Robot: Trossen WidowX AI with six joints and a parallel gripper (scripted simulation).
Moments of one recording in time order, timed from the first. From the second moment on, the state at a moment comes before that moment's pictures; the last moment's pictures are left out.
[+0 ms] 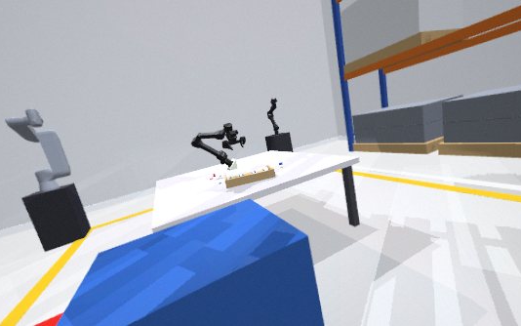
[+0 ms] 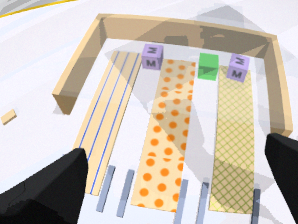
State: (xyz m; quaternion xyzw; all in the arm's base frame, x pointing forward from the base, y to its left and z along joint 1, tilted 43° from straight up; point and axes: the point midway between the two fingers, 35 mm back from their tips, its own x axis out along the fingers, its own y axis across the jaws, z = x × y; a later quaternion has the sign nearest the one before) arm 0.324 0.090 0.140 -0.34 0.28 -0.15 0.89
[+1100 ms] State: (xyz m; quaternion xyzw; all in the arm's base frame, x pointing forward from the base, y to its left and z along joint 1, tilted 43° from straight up) arm 0.374 -0.023 0.119 -0.21 0.55 -0.32 0.74
